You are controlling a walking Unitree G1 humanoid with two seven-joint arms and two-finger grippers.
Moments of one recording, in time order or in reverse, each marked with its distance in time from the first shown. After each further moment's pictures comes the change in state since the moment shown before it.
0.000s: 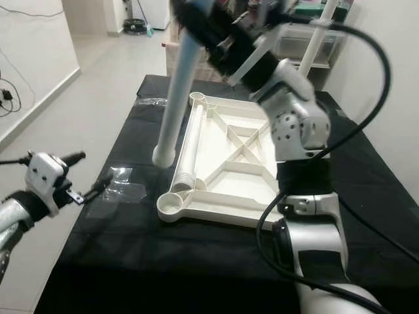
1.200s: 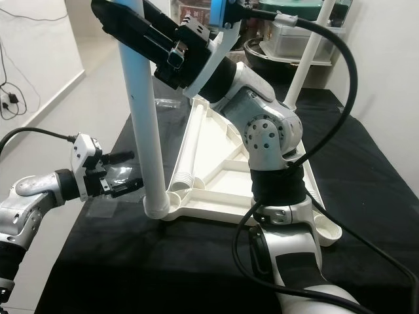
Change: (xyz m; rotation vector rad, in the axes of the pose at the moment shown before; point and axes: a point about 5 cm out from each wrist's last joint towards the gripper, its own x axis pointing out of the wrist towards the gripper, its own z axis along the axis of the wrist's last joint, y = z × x) left arm 0.055 -0.020 0.011 -0.210 -0.028 -0.462; right arm 0.034 0.046 -0.004 0.201 -0.033 0.194
